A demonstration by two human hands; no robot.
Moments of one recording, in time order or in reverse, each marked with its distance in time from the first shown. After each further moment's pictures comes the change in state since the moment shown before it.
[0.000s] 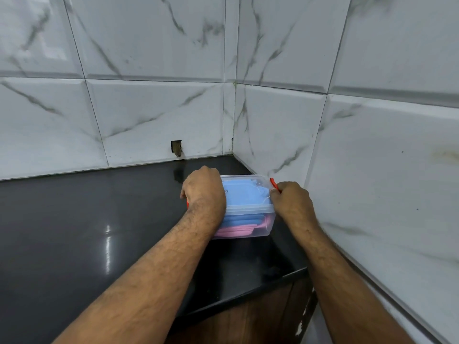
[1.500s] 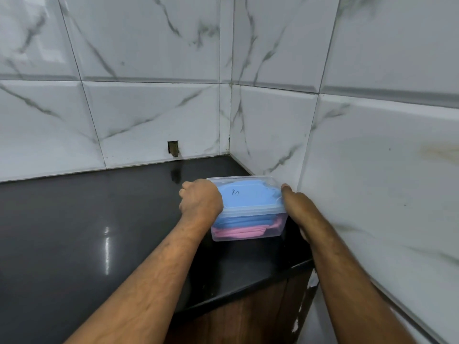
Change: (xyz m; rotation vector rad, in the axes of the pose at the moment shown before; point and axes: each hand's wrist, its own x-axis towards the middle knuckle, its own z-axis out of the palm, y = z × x) left_hand -0.008 0.004 0.017 -0.642 -0.177 -0.255; right_hand 0.002 0.032 -0.011 0.448 -0.174 0.256
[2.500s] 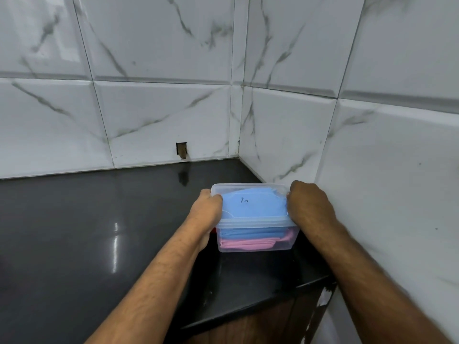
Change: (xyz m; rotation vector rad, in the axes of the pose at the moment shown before) left_hand 0.003 -0.023 0.015 -0.881 -0.242 -0.059; right_hand 0.004 -0.035 -0.006 -0.850 0.123 -0.355
